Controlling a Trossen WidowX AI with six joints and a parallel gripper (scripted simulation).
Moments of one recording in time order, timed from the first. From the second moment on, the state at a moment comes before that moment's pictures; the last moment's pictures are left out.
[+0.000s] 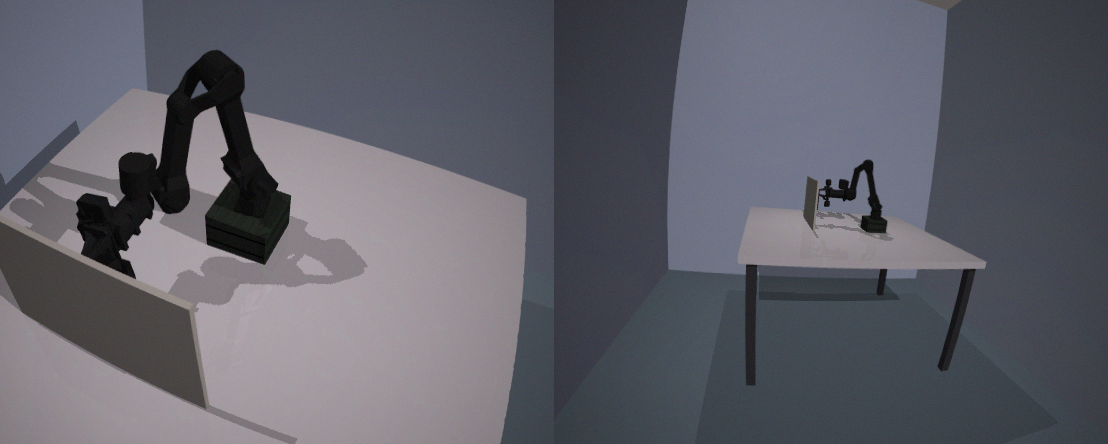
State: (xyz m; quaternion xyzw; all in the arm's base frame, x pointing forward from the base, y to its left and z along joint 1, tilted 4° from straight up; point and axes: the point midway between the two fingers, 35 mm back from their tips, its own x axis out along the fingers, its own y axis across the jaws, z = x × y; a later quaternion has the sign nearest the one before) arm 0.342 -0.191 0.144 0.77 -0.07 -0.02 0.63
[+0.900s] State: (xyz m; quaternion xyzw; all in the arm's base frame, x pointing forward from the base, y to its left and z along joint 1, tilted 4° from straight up) arm 0.342 -0.192 0.147 0.77 -0.07 -0.03 0.63
